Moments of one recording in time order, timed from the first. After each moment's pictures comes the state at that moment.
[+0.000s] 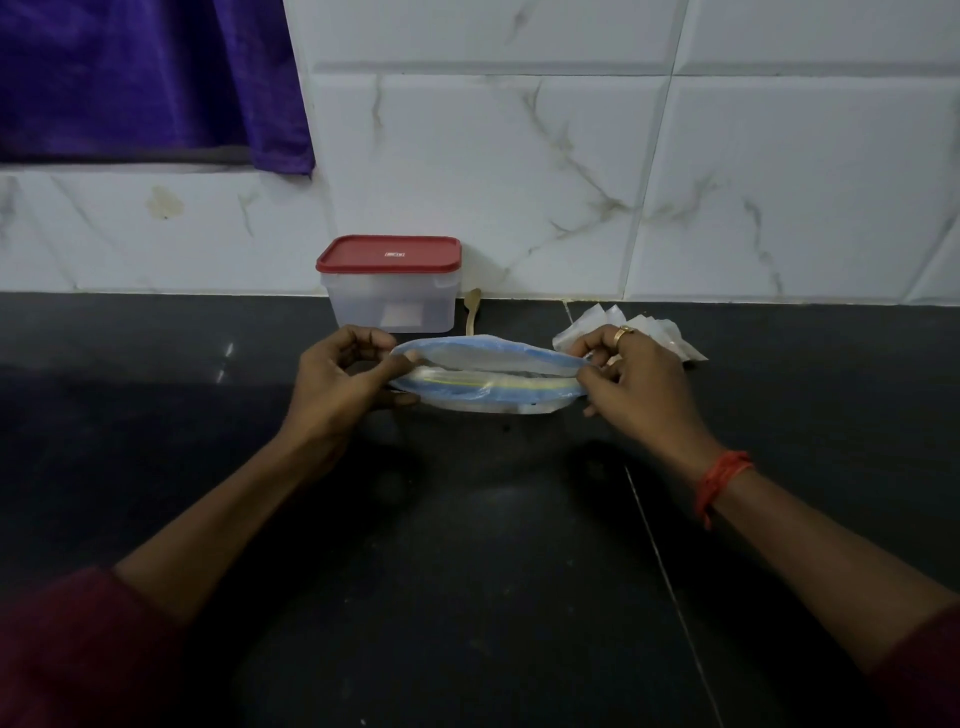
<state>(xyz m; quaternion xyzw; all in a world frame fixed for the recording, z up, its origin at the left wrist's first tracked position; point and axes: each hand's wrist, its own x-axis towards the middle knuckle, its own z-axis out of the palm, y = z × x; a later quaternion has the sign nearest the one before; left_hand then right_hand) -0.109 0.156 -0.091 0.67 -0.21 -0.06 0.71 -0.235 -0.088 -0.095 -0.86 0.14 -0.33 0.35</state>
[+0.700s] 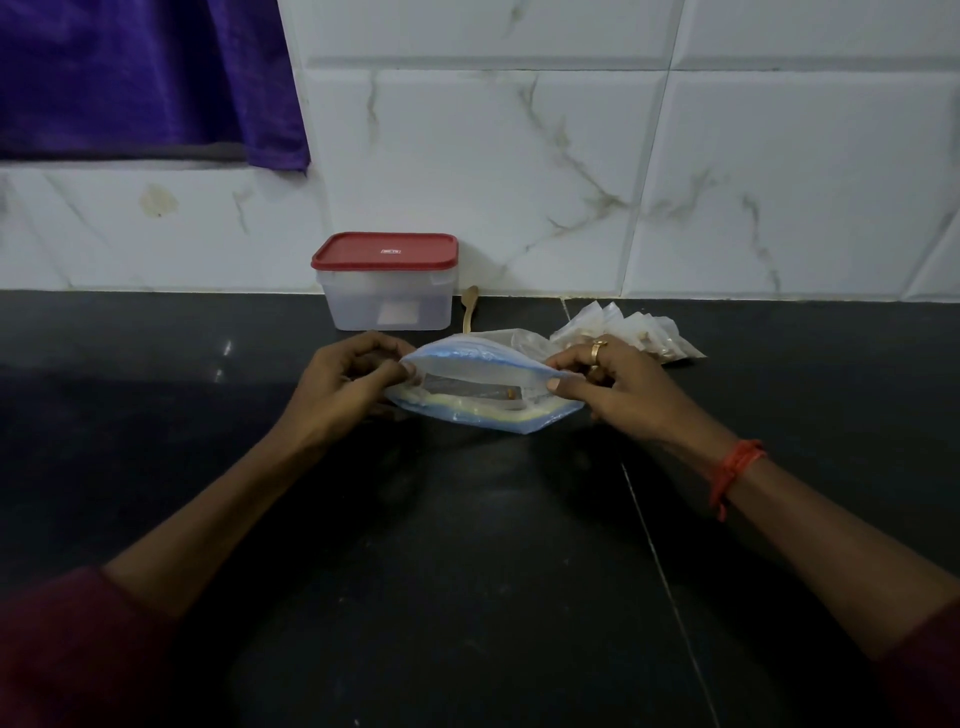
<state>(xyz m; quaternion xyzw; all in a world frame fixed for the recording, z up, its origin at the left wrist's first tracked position) -0.097 0.161 -0.094 0.75 -0.30 -0.07 0.58 -0.232 -0.099 -0.094 -0.90 0.05 -0.18 0.39</state>
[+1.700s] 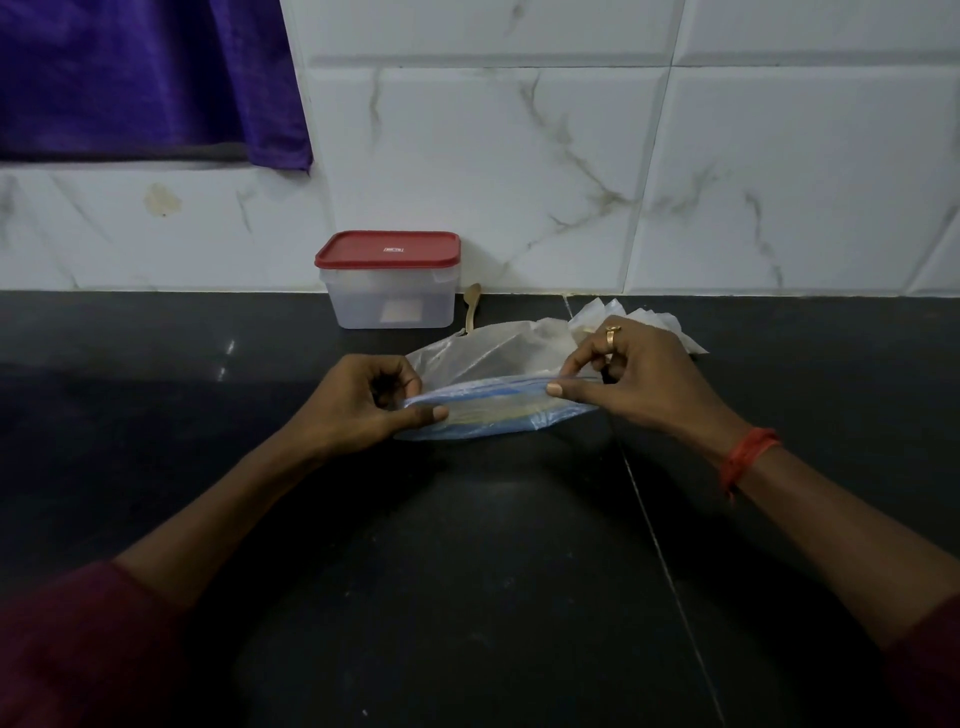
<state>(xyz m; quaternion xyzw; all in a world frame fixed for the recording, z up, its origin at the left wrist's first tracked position) -0.095 0.163 -0.099 0.80 -0.40 -0.07 0.43 -0.241 -0.104 -0.085 -0.92 0.01 -0.28 0.29</state>
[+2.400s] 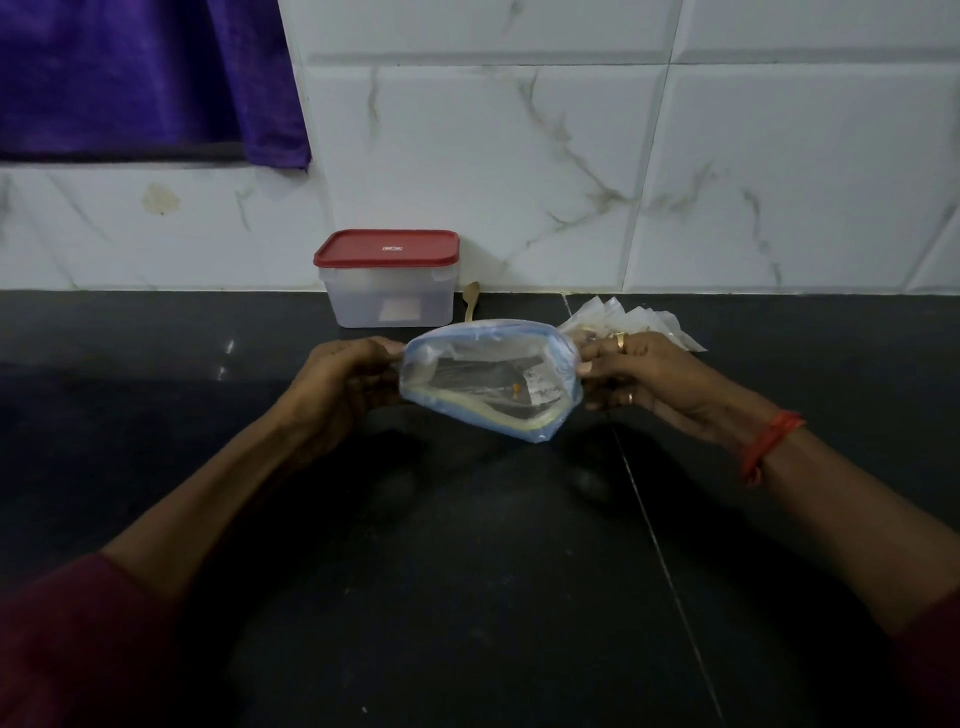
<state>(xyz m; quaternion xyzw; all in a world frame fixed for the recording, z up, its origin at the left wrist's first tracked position) -0.097 0.165 -0.088 0.63 -0.26 -0.22 0.70 -0.239 -0.115 -0.081 -0.77 0.08 -0.07 0.62</state>
